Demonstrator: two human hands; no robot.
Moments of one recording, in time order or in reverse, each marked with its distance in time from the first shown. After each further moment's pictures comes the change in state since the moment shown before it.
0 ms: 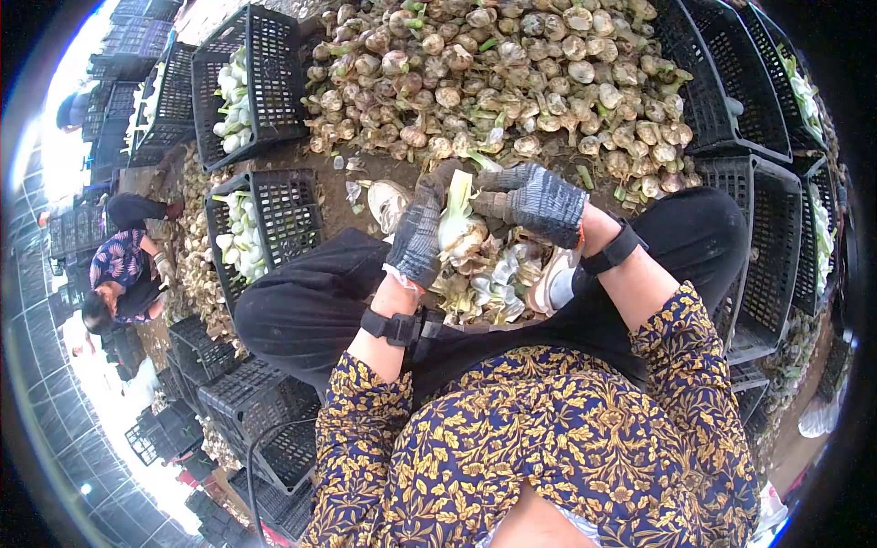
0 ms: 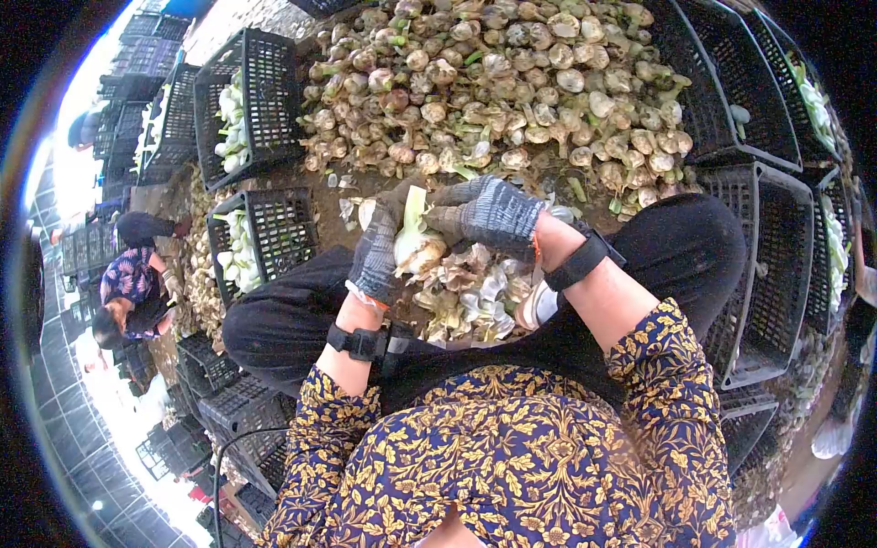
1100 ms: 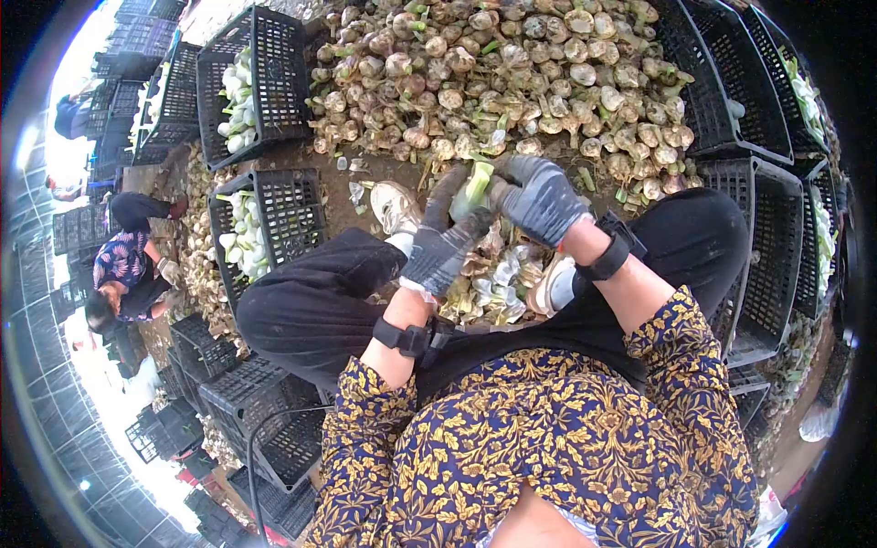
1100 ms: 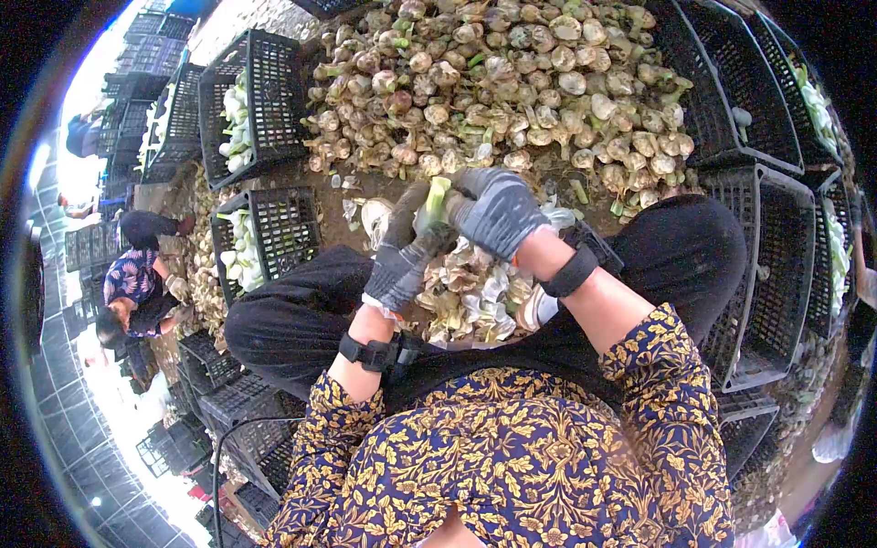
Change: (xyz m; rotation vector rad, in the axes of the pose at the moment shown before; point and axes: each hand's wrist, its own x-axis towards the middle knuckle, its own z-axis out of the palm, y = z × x) left_hand -0.008 -0.019 0.005 0.131 -0.095 0.092; right_hand 0.008 0.016 -0.001 -0.553 0.419 -0.262
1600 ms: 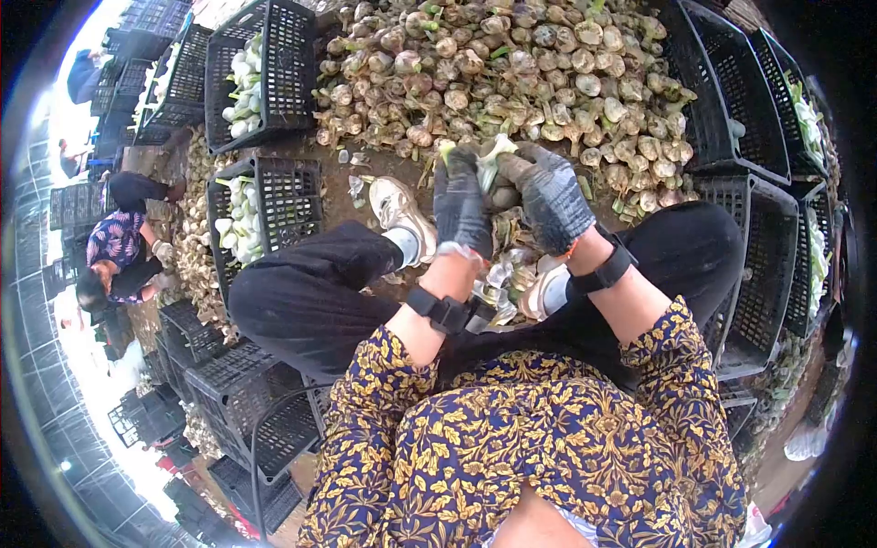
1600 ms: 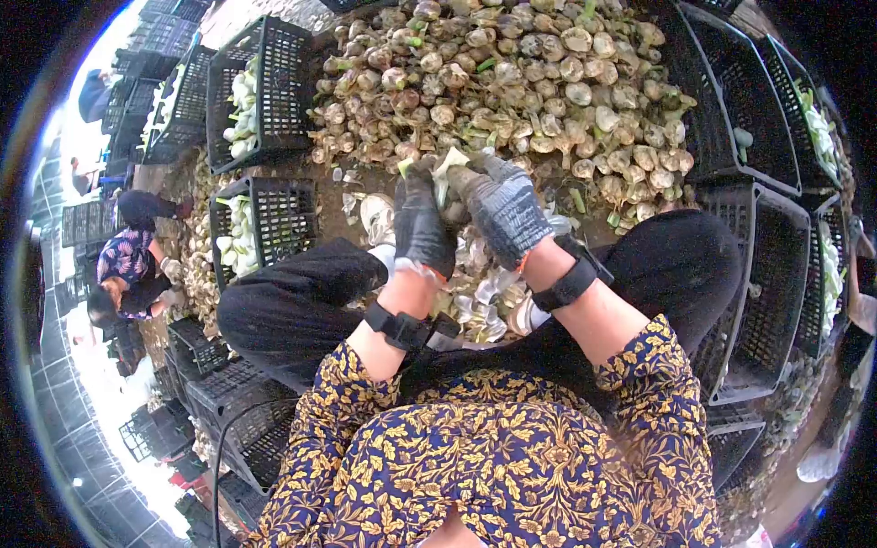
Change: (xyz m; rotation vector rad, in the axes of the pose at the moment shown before) left_hand 0.037 0.011 0.047 -0.388 0.481 -0.115; right_hand -0.002 -0.020 -0.003 0.610 0.065 0.248
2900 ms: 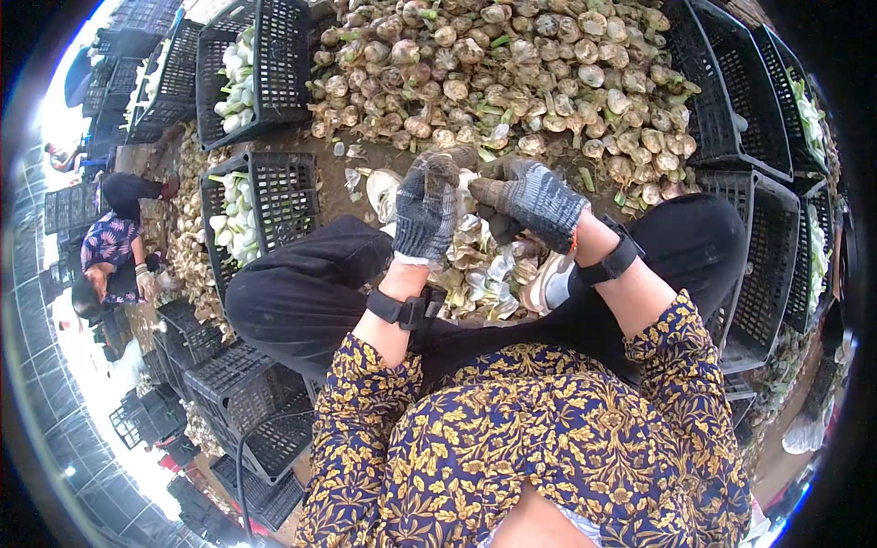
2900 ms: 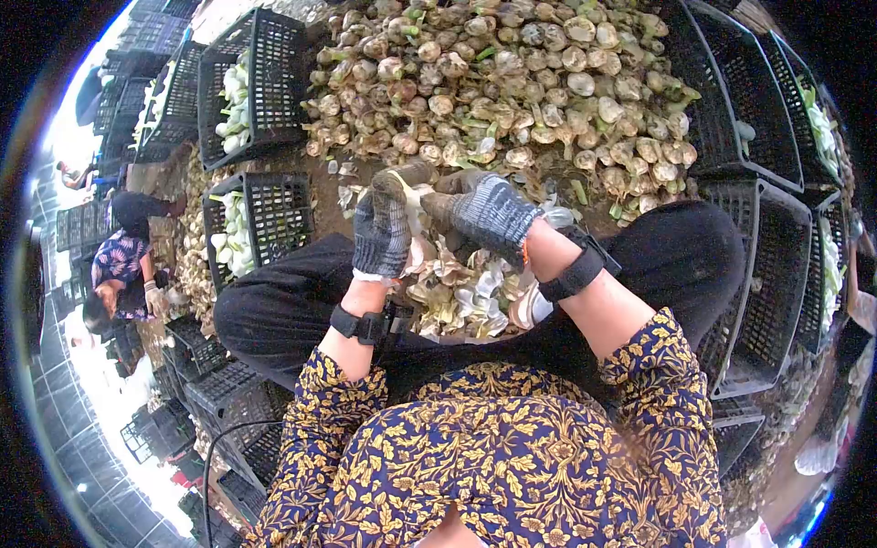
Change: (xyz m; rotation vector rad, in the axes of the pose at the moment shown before) left_hand 0.008 0.022 -0.060 0.790 -0.227 0.661; right_hand 0.005 -0.006 0.009 -0.163 -0.342 0.307
